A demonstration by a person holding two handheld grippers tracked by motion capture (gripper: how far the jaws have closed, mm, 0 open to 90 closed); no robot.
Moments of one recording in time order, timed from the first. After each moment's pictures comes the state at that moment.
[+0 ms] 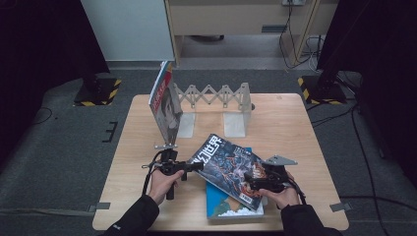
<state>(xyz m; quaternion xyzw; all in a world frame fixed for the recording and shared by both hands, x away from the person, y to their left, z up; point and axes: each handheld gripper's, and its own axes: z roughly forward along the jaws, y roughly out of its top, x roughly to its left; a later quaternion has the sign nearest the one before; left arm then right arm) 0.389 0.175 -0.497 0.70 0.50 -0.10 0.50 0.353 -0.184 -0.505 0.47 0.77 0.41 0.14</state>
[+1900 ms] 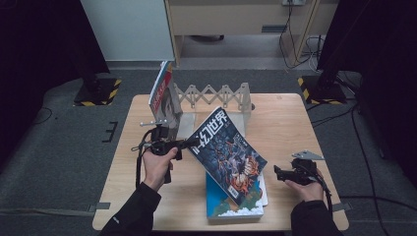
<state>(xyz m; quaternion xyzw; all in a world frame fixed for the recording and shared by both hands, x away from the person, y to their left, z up) 0.392 0.178 -0.385 0.66 0.49 -0.09 0.56 0.370 -0.265 -0.507 0.54 0.74 0.33 0.22</state>
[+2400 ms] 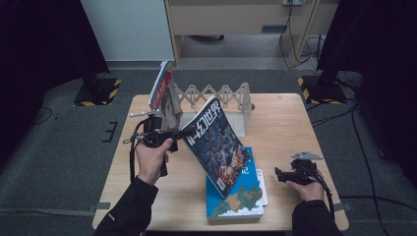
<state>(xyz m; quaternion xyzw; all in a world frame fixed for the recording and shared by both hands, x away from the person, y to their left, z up) 0.388 0.184 -0.343 0.65 0.48 -0.06 0.58 0.373 -0.268 -0.515 0.54 0.75 0.31 0.22</state>
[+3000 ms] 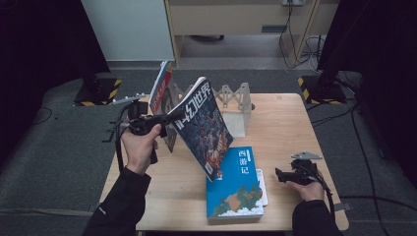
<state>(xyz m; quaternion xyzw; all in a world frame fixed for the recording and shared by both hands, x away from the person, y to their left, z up) 0.387 0.203 -0.289 0.65 0.47 0.03 0.60 0.375 -0.270 -0.518 0.54 0.76 0.30 0.22</state>
